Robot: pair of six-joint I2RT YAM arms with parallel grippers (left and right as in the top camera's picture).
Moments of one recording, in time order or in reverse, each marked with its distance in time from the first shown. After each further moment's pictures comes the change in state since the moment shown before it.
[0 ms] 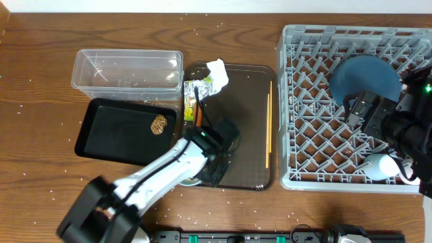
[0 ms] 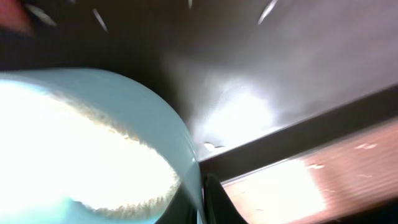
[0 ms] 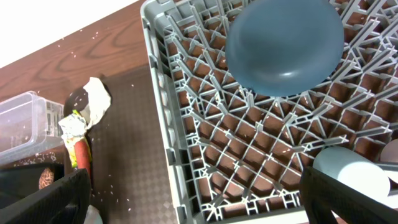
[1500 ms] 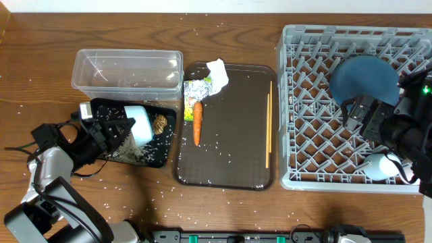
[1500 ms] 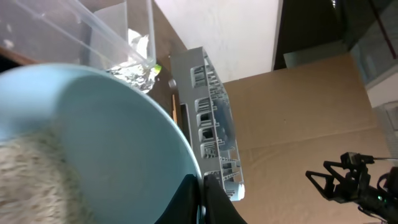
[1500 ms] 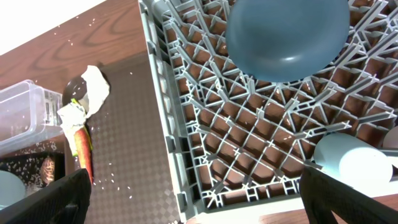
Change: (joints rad) left arm 1.399 -0.016 -0.212 0.290 1.395 0.404; right arm 0.000 0.001 0.000 -0.045 -0.016 0.002
